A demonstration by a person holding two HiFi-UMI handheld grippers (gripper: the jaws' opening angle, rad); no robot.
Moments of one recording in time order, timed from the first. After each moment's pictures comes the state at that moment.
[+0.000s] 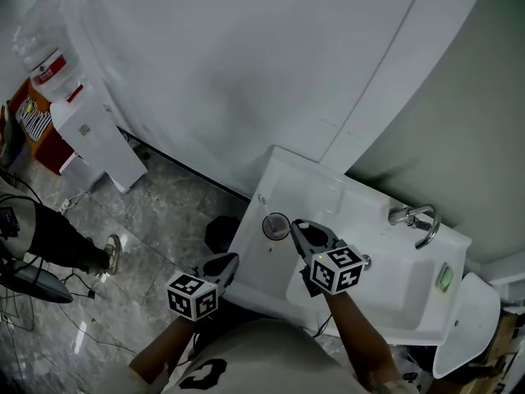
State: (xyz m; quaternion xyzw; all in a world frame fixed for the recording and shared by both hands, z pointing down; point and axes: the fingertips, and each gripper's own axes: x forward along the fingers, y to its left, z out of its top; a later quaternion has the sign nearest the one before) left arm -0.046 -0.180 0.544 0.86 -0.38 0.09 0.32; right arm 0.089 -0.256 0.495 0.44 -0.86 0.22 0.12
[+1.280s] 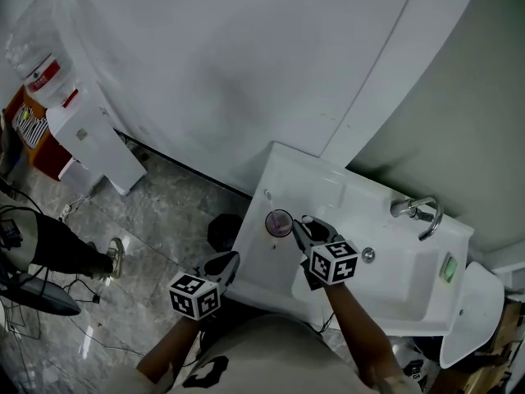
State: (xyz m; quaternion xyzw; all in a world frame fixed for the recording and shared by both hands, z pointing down) left arm -0.057 -0.182 0.552 0.86 -0.38 0.08 0.33; right arm 0.101 -0.263 0.539 0.48 -0.83 0.25 0.14
